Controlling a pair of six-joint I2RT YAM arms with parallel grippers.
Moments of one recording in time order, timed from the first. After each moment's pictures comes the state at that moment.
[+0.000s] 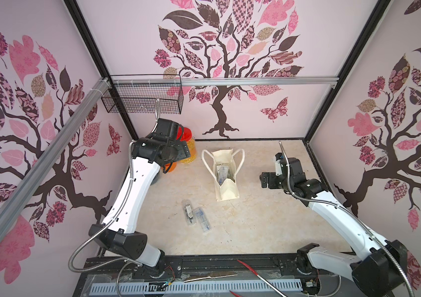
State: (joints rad) left arm -0.27 1.49 1.80 -1.24 -0.17 -0.55; right arm 0.36 1.15 0.96 -0.54 0.08 0.28
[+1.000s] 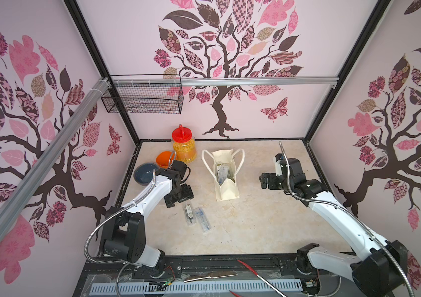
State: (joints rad) left arm -0.30 1.51 1.09 -1.03 0.03 -0.65; right arm 0.36 1.16 0.95 -0.55 0.05 0.30
